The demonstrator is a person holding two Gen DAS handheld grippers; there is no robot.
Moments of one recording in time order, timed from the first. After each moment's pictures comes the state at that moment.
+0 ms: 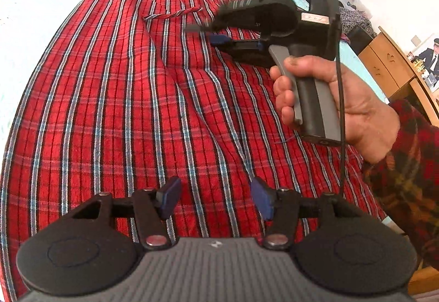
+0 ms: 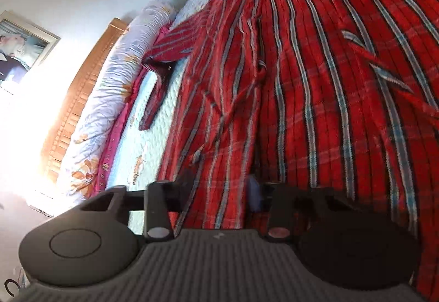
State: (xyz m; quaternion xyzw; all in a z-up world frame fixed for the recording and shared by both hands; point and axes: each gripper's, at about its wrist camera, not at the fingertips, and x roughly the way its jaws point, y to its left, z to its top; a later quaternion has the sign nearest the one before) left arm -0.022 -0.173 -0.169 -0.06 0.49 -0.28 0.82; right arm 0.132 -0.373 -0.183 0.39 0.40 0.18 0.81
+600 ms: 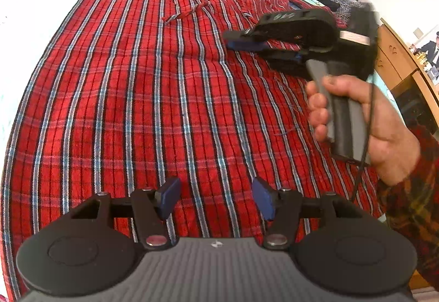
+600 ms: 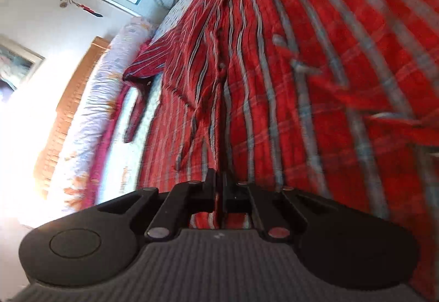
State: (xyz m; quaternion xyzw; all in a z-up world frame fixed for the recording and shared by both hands) left arm -0.022 -0.176 -0.165 -0.04 0.51 -0.28 0.81; right arm 0.077 -0.400 -0.176 0.39 0.37 0.12 0.83
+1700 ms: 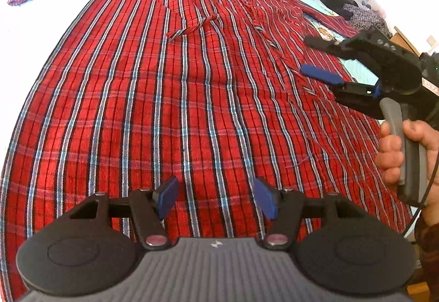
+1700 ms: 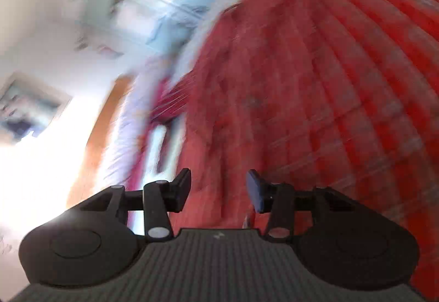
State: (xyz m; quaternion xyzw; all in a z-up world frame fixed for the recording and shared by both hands) left arm -0.002 -0.190 -0.167 -0.04 0.49 -0.24 0.84; right arm 0.022 -0.482 -0.163 0.47 0.31 0.15 0.81
